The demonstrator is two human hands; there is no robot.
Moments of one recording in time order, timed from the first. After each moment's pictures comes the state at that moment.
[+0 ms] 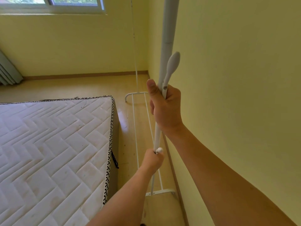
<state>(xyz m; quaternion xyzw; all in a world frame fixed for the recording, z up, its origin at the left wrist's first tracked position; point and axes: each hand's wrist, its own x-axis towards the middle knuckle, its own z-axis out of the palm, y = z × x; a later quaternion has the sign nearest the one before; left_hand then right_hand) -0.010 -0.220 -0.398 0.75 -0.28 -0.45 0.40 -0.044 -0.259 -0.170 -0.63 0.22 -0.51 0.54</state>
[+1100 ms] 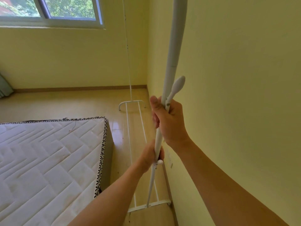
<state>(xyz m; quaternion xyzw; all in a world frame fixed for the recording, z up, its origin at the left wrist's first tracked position) 0.109 -0.426 -0.334 0.61 -0.42 -0.45 0.50 0.039 -0.455 -0.172 -0.65 0.21 -0.47 0.55</state>
